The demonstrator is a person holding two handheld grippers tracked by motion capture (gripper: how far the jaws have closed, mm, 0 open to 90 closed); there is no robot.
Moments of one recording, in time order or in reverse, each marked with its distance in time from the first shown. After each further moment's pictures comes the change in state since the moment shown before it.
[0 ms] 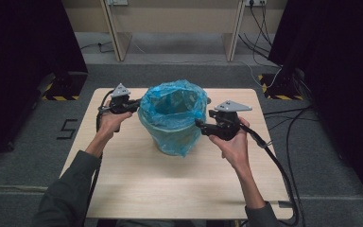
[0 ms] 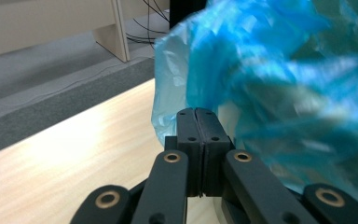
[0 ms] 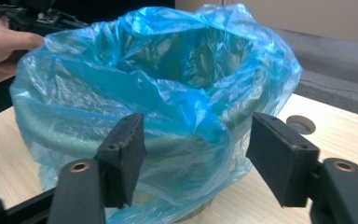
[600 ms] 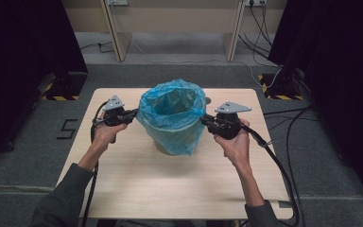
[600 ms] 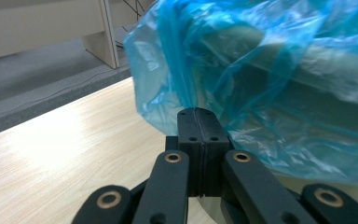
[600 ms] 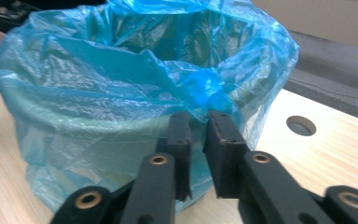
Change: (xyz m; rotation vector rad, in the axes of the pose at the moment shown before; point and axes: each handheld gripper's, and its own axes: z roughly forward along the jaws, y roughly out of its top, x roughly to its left) left arm -0.017 -0.026 -0.031 -0.059 -0.043 0.009; right arm -0.011 -0.007 0.005 0.019 0.025 -0.074
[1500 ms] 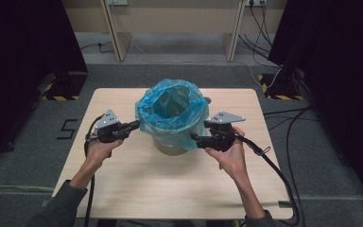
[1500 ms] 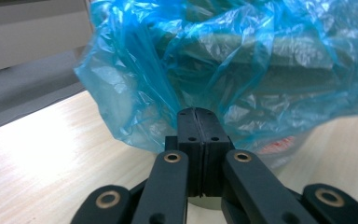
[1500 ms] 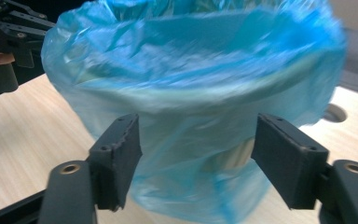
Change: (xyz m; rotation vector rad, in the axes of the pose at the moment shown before) left arm -0.042 -0.016 -0.039 -0.037 -0.033 0.039; right arm 0.034 -0.014 -0.003 0.030 0.038 0.024
